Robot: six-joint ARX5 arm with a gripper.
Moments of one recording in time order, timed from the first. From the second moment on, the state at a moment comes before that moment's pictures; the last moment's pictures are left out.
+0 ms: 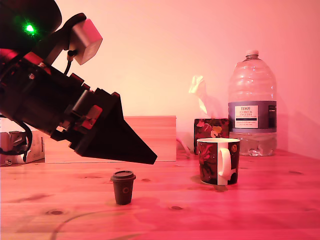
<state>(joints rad) -0.74 1.39 0.45 0.37 0.36 0.14</state>
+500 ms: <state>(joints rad) -0.74 1.39 0.45 0.37 0.36 0.14</state>
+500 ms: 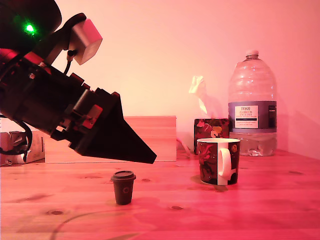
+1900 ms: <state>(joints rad) -0.78 0.97 0.13 0.42 -0.10 -0.17</state>
